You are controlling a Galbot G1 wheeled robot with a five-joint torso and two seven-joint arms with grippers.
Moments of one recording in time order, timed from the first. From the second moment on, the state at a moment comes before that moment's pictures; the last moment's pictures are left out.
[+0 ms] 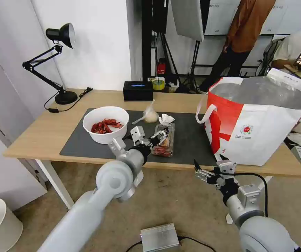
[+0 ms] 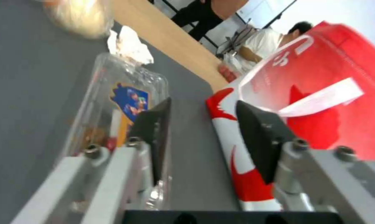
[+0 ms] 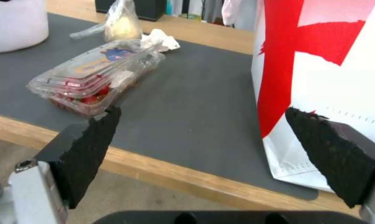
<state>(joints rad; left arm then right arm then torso) 0.78 -1.17 0.10 -2.03 -1.33 0.25 -0.64 -1.54 0.90 0.35 2.35 0.46 -0.36 0.43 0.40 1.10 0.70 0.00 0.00</state>
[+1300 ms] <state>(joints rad) 0.71 -1.10 0.26 -1.90 -1.00 0.46 -0.58 -1.52 0.89 0.34 2.36 0.50 -0.36 0.44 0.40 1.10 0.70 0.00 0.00</state>
